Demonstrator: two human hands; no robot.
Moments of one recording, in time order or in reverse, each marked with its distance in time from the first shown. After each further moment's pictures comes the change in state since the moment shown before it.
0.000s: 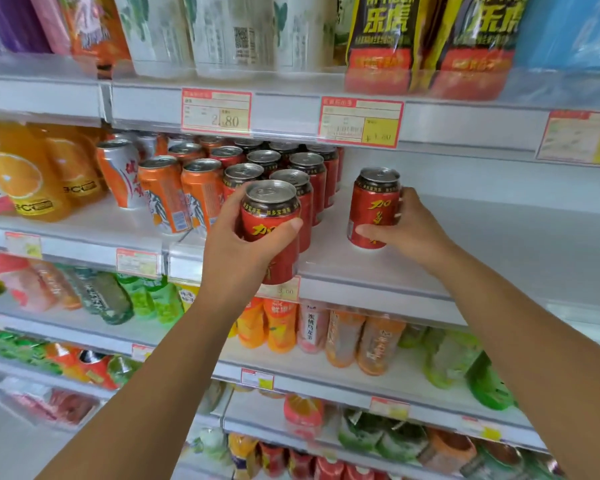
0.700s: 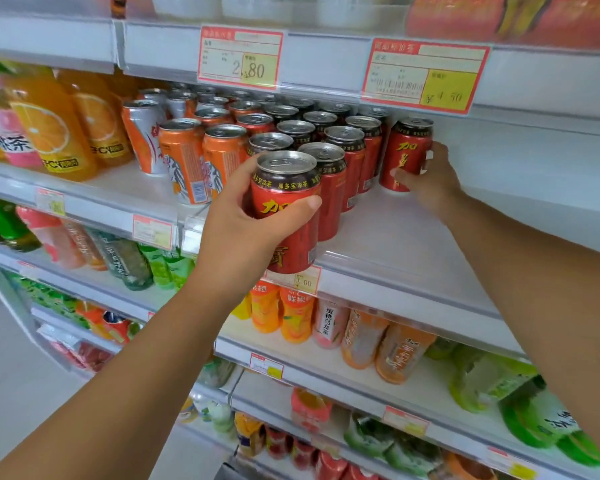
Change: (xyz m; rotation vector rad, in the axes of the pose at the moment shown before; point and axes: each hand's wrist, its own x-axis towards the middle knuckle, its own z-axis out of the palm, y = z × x) left_hand 0.002 0.000 -0.003 -0.034 0.007 0.007; right_hand 0.124 0.028 0.025 -0.017 0.148 -0.019
